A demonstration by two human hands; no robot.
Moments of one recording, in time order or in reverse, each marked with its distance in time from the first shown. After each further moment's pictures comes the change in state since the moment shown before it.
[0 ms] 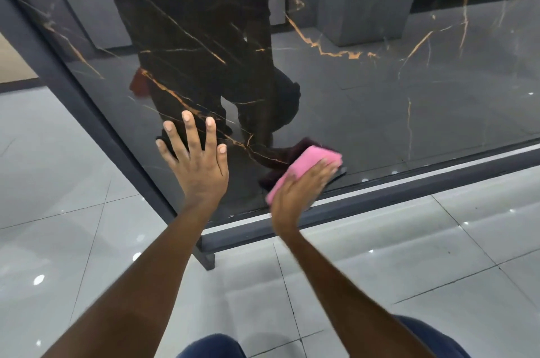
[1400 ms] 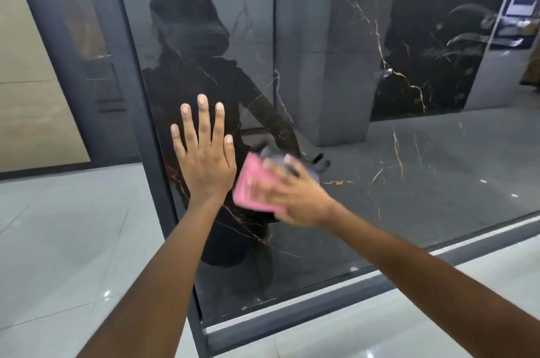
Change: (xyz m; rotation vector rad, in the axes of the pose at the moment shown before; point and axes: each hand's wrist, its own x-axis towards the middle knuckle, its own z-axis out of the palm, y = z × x) left_hand 0.228 -0.019 -0.082 -0.092 0.124 -0.040; right_hand 0.159 -0.189 -0.072 -0.569 -0.201 -1.806
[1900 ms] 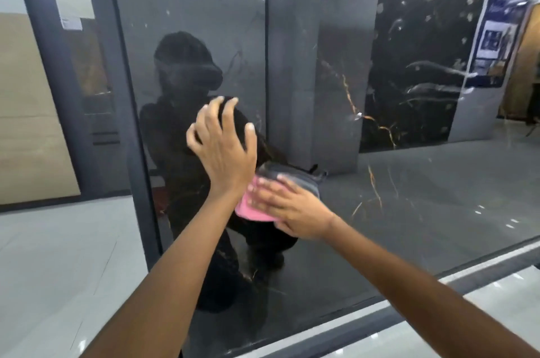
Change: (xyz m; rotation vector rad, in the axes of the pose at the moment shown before) left_hand 0.074 0.070 -0.032 -0.278 0.060 -0.179; right_hand -0.006 0.035 -0.026 0.089 0.037 0.068
